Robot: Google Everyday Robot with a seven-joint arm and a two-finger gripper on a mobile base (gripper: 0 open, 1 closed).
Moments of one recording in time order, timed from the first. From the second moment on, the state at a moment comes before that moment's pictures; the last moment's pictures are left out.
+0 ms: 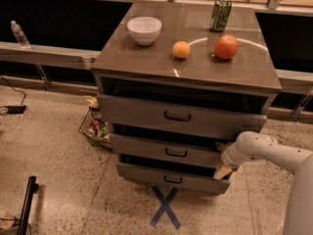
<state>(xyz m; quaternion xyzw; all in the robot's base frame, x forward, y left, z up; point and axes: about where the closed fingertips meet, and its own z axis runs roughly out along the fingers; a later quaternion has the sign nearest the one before) 0.607 -0.286 0.405 -0.64 0.74 -0.01 0.21</state>
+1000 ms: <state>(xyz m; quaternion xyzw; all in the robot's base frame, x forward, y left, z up) 0.608 -0.289 0.407 -0.63 0.75 0.00 0.21</state>
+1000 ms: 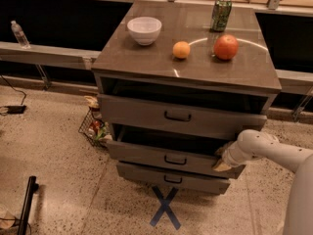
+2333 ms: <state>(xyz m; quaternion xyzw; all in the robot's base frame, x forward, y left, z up) 0.581 -0.264 0.447 -0.63 0.75 0.11 0.15</state>
